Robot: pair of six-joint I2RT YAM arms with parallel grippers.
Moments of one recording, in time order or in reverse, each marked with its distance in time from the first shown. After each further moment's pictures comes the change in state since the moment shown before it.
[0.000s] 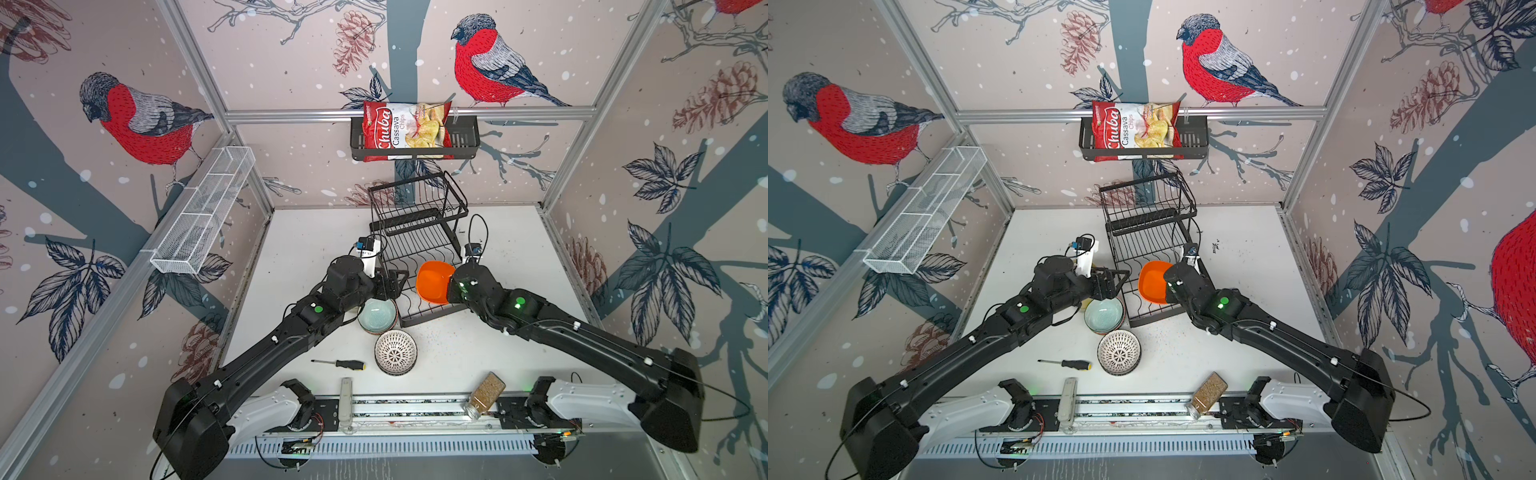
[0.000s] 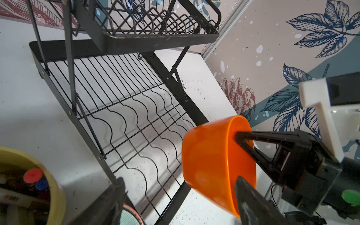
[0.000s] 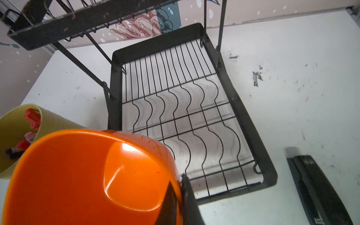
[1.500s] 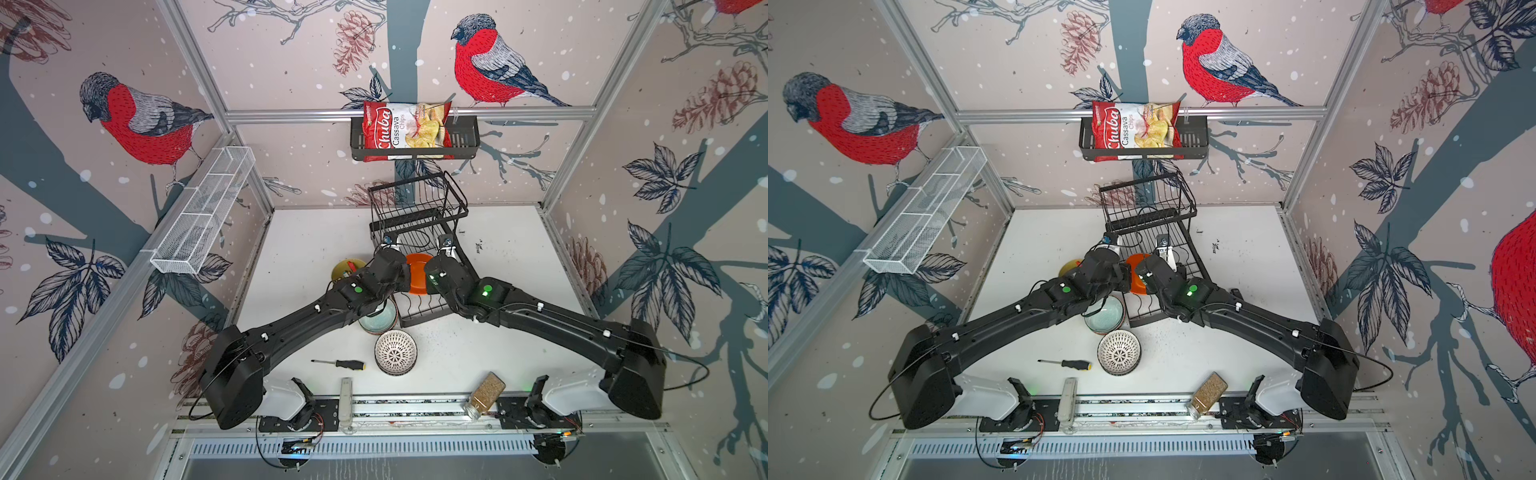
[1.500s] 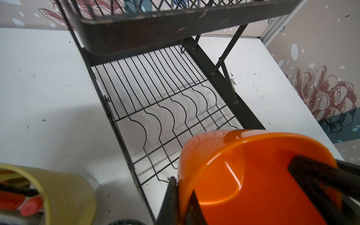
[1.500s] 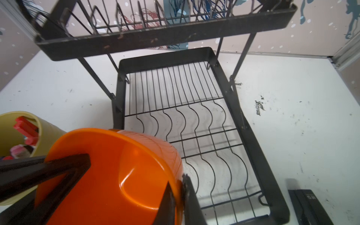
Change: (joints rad) left arm -0.135 0.291 0.214 -0.137 -0.390 0.027; right arm 0.072 0.201 0.166 0.030 0.114 -0.080
